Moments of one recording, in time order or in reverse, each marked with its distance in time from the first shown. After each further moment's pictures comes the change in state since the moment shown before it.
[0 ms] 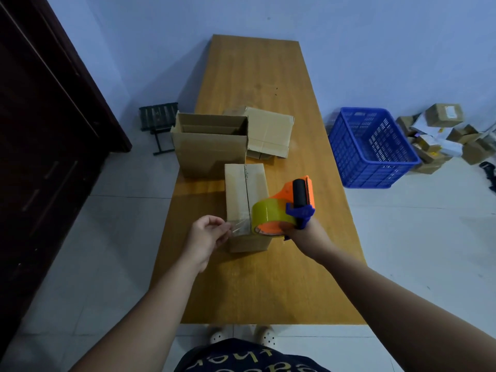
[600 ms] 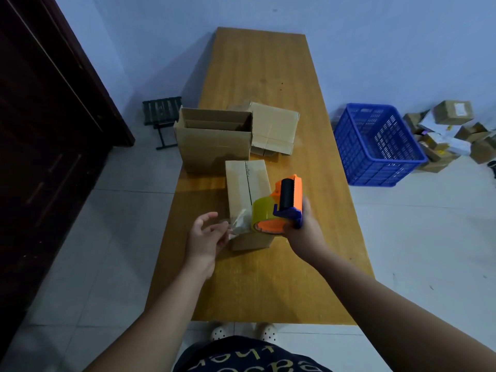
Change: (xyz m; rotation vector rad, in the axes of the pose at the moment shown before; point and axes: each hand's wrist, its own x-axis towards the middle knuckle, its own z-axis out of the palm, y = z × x) left_hand -0.009 -0.009 0.003 -0.287 0.138 -0.031; right_hand -0.010 -0.020 0.015 0.083 0.132 -0.156
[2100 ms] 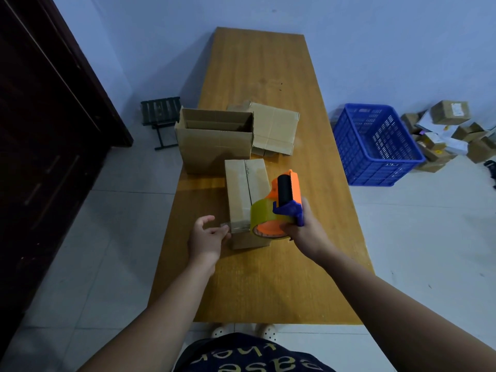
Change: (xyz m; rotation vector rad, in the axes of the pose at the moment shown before) left_hand 0.012 -0.003 -0.002 0.337 0.109 0.023; right_hand -0.003 -0.015 -0.008 0.047 -0.173 0.095
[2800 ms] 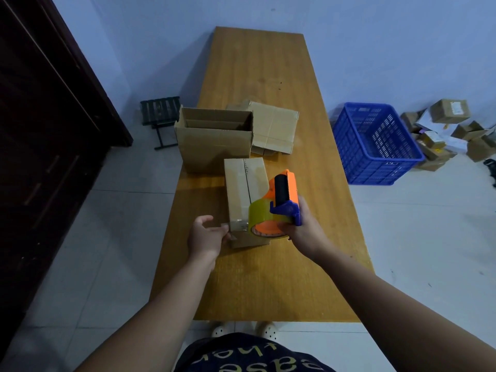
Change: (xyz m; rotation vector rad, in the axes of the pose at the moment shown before) left_hand 0.001 0.004 0.003 0.046 0.038 -0.035; right_hand 0.000 0.000 0.003 0.023 -0.004 0.028
